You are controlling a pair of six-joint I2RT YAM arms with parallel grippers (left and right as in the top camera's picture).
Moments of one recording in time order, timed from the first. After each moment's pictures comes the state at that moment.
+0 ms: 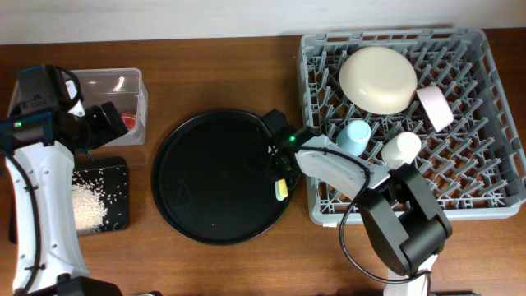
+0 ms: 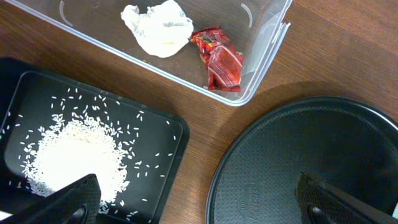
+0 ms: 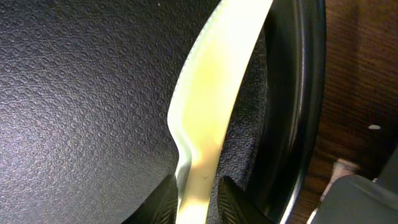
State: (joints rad) left arm 0.28 1.55 1.52 -1.07 -0.02 -0.18; right arm 0.60 1.98 1.31 -0.65 0.02 0.27
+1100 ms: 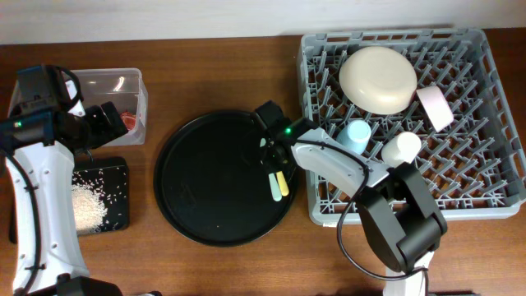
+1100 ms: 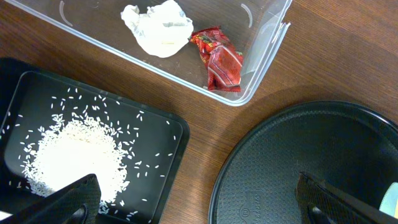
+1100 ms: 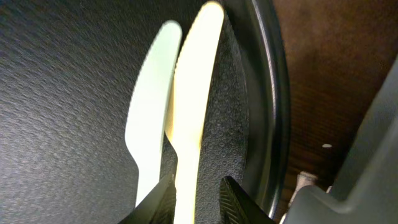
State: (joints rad) left arm 0.28 1.55 1.52 -1.07 -0.02 -0.18; right arm 0.60 2.00 1.41 -0.72 0.09 0.26
